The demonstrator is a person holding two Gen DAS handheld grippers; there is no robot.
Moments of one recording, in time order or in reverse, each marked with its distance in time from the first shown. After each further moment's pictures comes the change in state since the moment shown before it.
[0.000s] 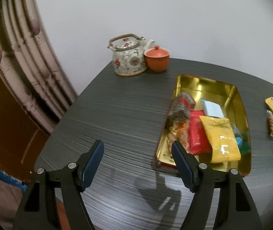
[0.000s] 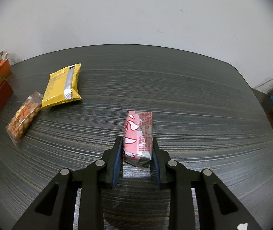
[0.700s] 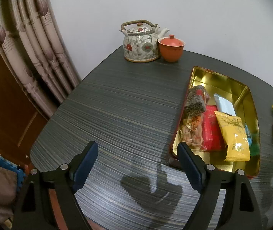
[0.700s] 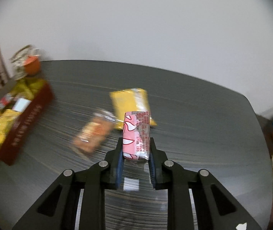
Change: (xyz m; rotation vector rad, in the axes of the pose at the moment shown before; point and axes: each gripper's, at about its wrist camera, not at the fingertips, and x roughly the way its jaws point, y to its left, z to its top) left arm 0.022 0.021 -0.007 -0.084 0.085 0.005; right arm -0.081 0.136 0.029 -0.156 -0.084 0.108
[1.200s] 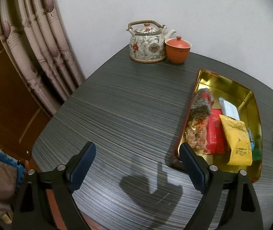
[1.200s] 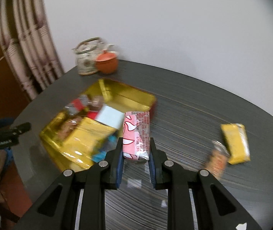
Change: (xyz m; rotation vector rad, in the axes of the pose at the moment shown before) left arm 0.002 0.006 0.001 -0.039 0.006 0.023; right arm -0.004 0.164 0.043 -0.167 -0.001 0.311
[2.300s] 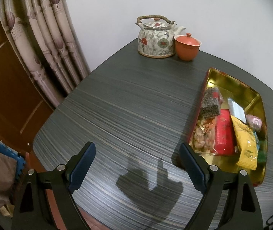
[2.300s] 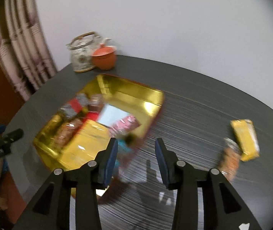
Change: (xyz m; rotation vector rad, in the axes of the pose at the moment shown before) left arm 0.010 0.009 0.000 -0.053 0.040 0.019; right arm 0.016 -0.012 -0.013 0.091 0.023 -0.122
